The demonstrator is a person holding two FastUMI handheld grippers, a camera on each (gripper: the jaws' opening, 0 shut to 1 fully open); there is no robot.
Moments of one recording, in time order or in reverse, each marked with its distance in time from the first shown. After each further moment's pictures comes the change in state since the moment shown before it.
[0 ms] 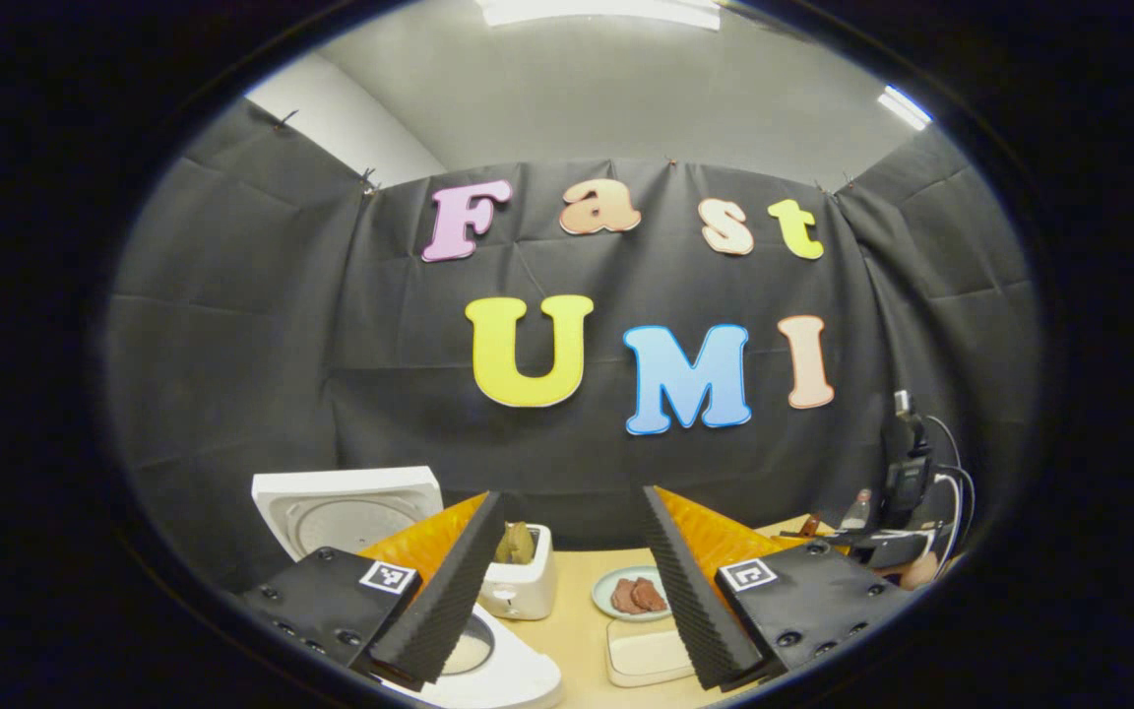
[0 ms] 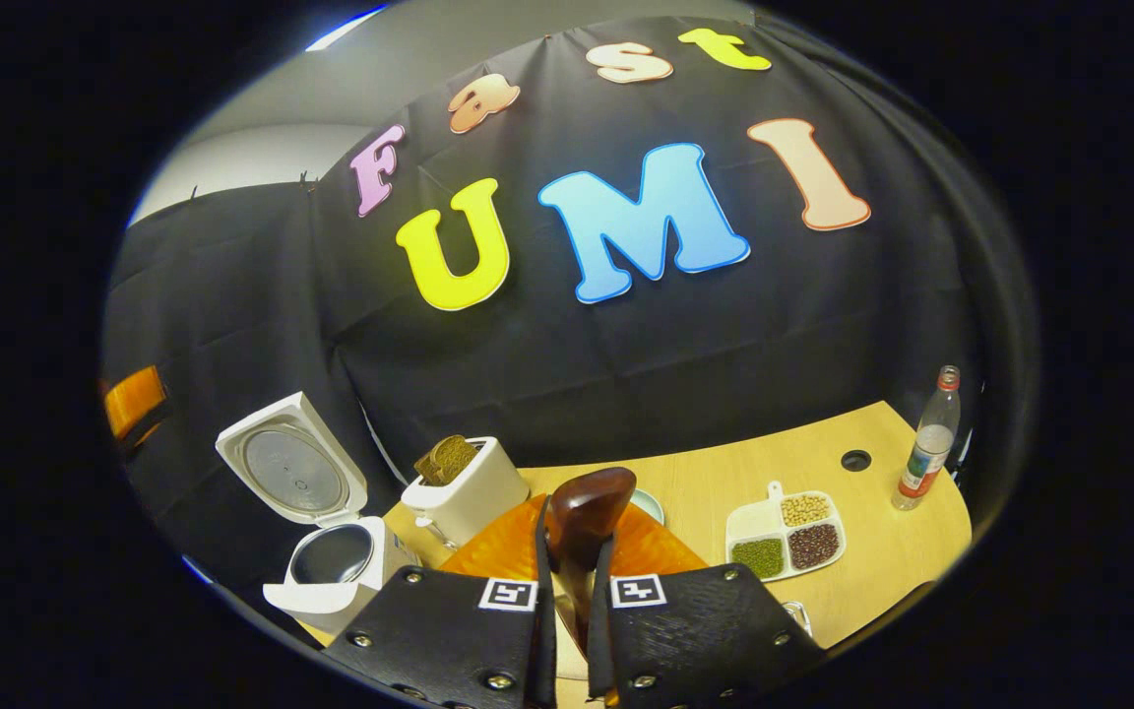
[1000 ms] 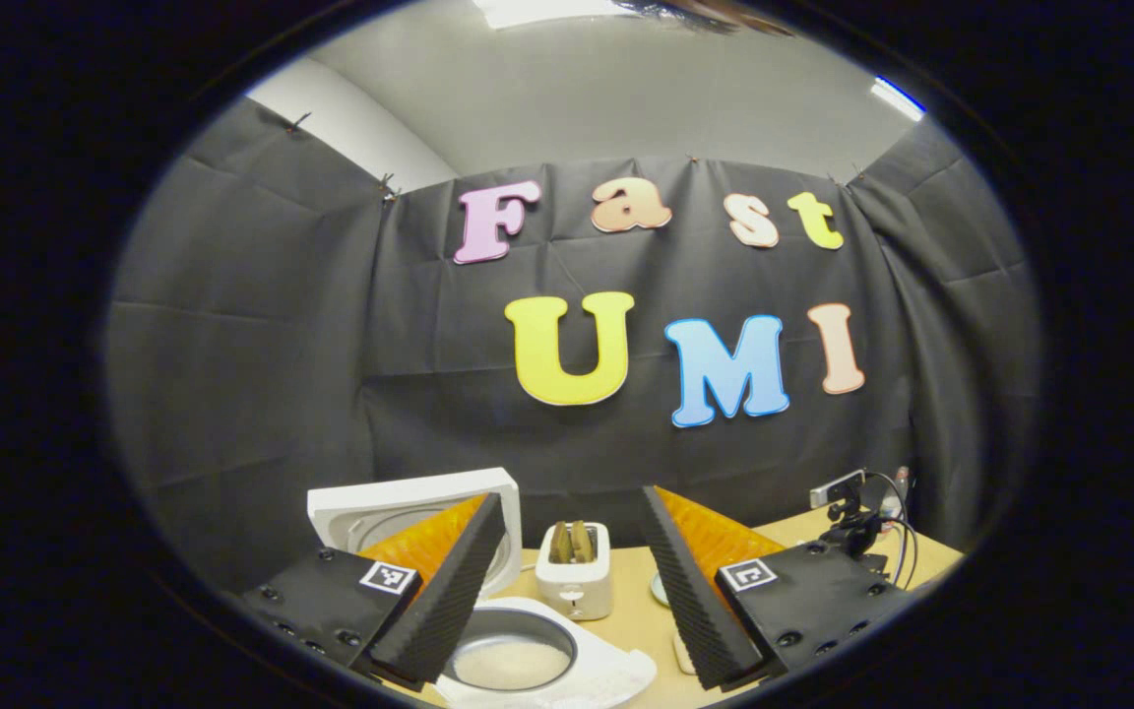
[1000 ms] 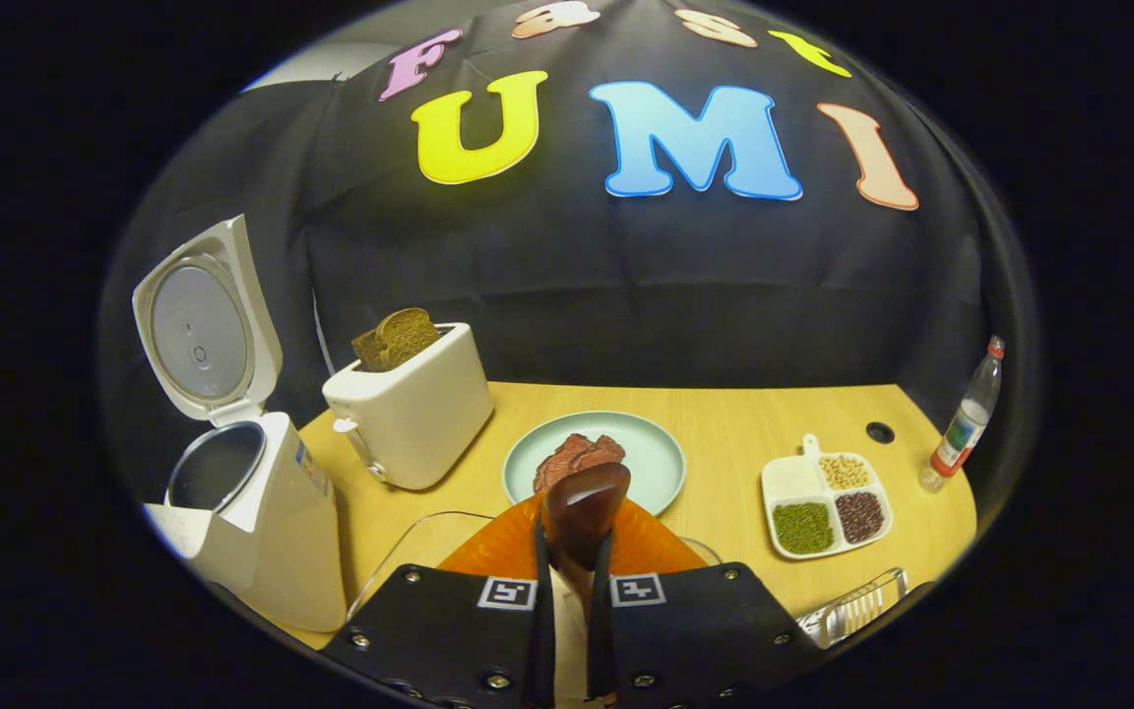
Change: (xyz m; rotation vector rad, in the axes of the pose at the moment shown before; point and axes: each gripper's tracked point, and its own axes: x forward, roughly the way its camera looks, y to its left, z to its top) left arm -0.010 0.093 -0.022 0.028 0.008 0.061; right arm 0.093 0.023 -0.128 -0.147 0.173 -0.104
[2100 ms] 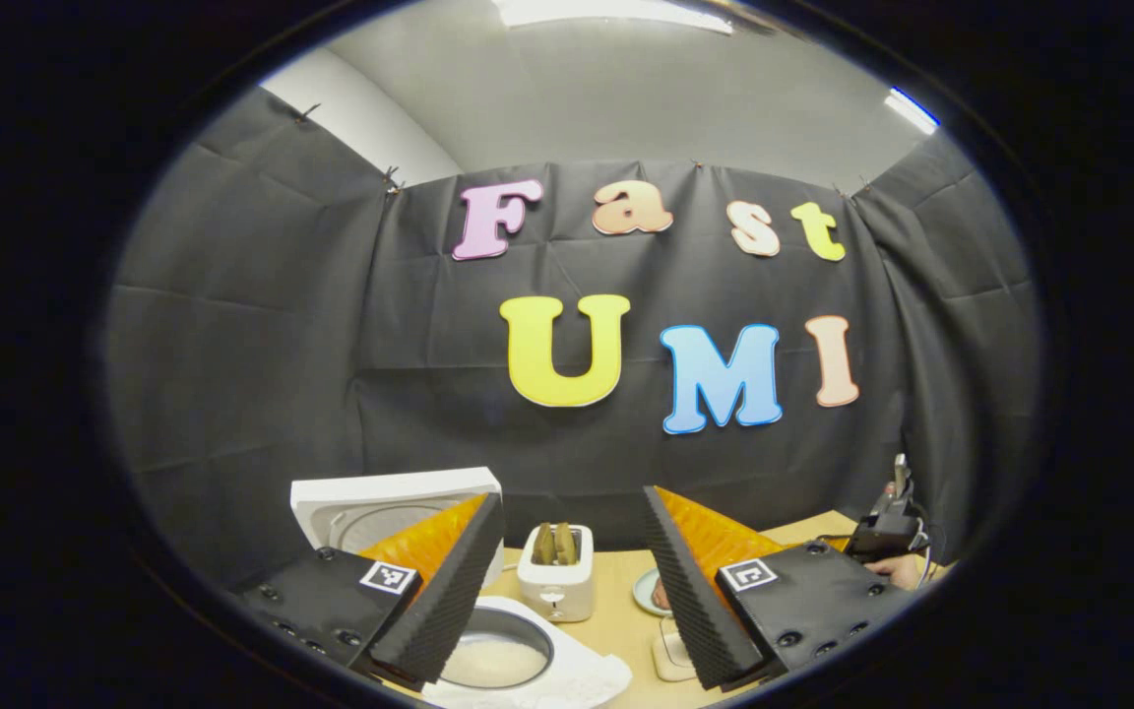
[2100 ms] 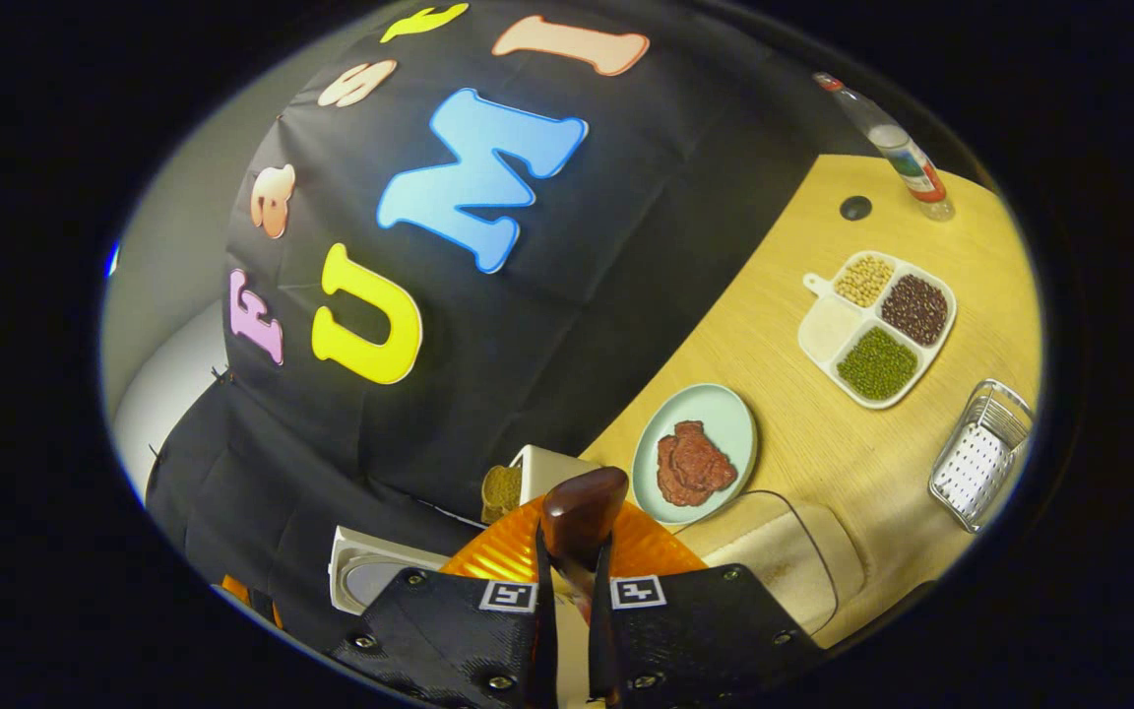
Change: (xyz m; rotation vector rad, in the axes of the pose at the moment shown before) left arm 0.004 -0.019 0.005 -0.037 -0.009 -0.025; right arm -0.061 -0.012 0.092 0.850 -0.074 0.218
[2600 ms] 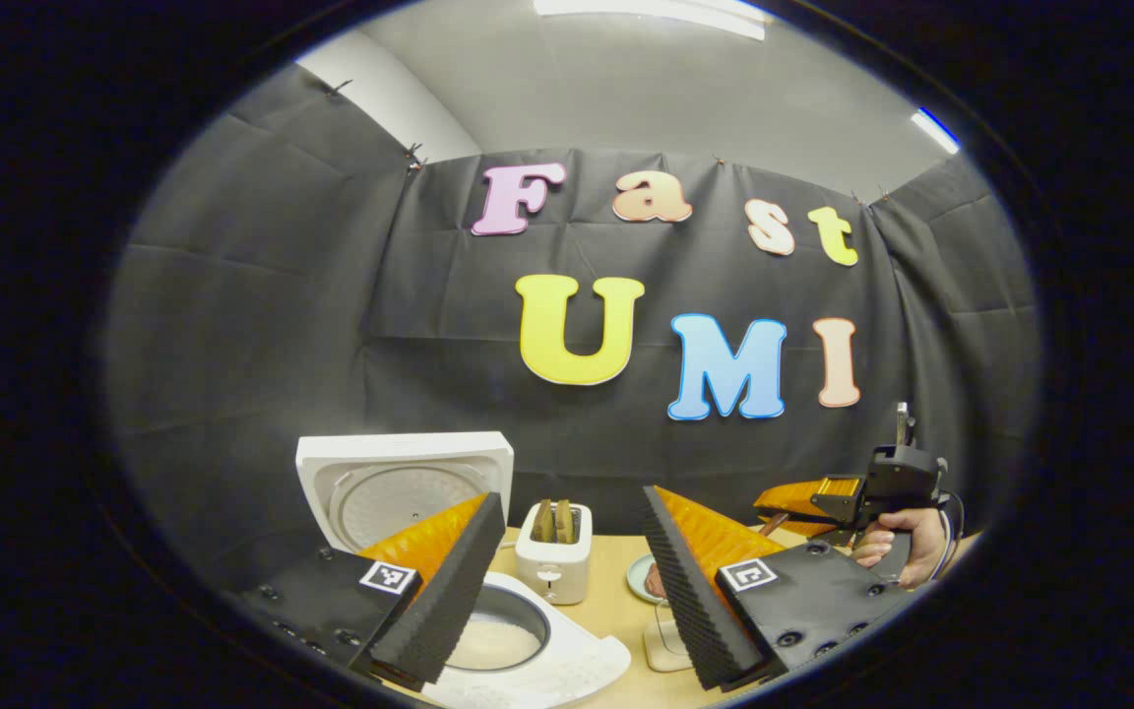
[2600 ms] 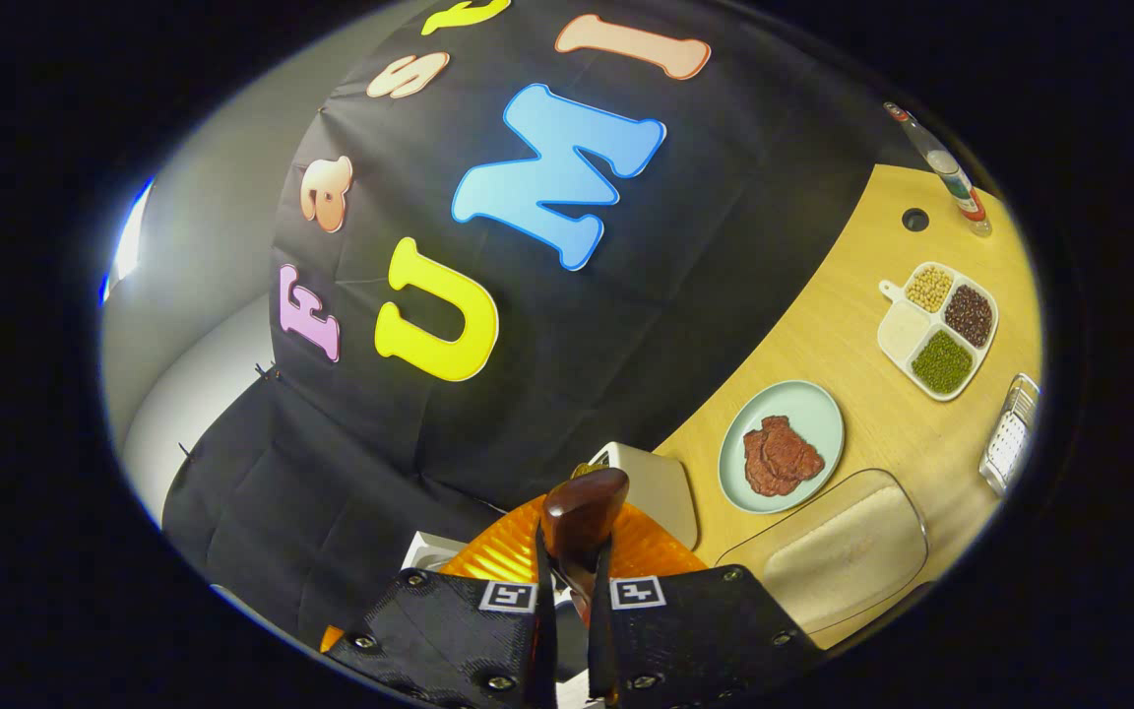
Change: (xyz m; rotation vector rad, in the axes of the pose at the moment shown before) left arm -0.013 0.022 -0.034 -0.085 0.049 0.016; right arm -0.003 0.088 -0.006 0.027 0.019 0.105
